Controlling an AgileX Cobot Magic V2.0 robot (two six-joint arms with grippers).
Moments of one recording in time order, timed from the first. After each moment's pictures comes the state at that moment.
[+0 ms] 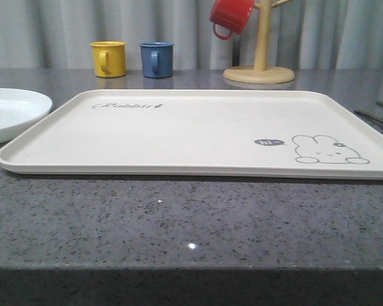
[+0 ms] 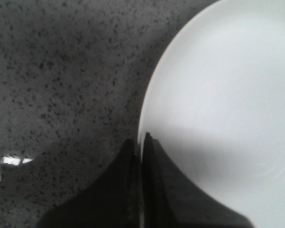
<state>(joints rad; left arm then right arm) 0.31 1.53 -1.14 -0.41 0.85 0.36 0.02 0.53 -0.65 0.05 0.76 0.00</state>
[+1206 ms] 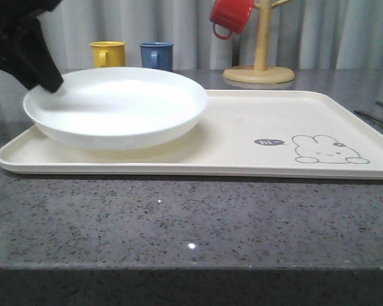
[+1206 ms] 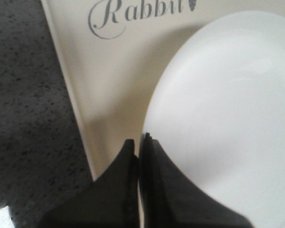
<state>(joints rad) -0.18 1.62 -1.25 -0.53 0.89 0.39 0.02 0.53 -0.65 0.05 0.76 0.00</state>
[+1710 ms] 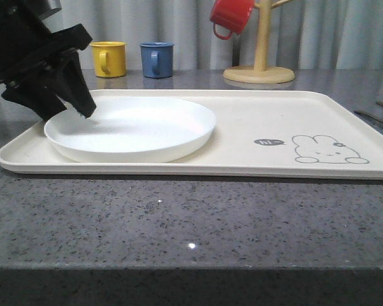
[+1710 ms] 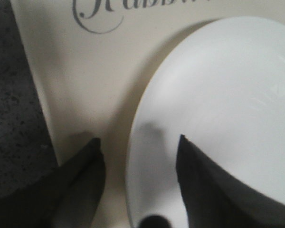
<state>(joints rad) -0.20 1.71 -1.27 -0.57 0.85 0.39 0.02 0.53 -0.65 0.05 0.76 0.00</state>
